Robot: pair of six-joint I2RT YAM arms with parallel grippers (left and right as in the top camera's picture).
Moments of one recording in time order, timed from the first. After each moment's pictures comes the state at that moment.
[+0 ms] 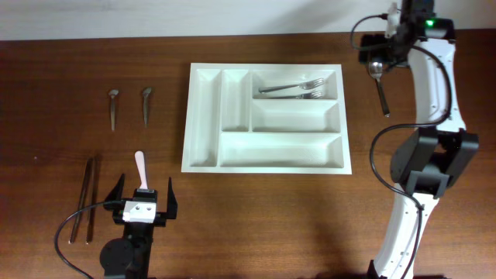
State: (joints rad) left arm 0.02 0.01 0.02 -0.08 0.04 0.22; right arm -0.16 2.37 2.38 -1.10 -0.07 -0.04
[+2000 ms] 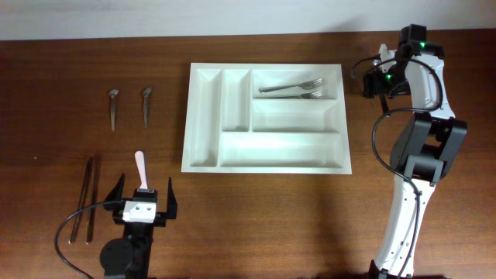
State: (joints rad) left arm 0.02 0.01 0.02 -0.08 0.04 0.22; right arm -0.24 2.62 2.38 -1.10 -0.05 -0.30
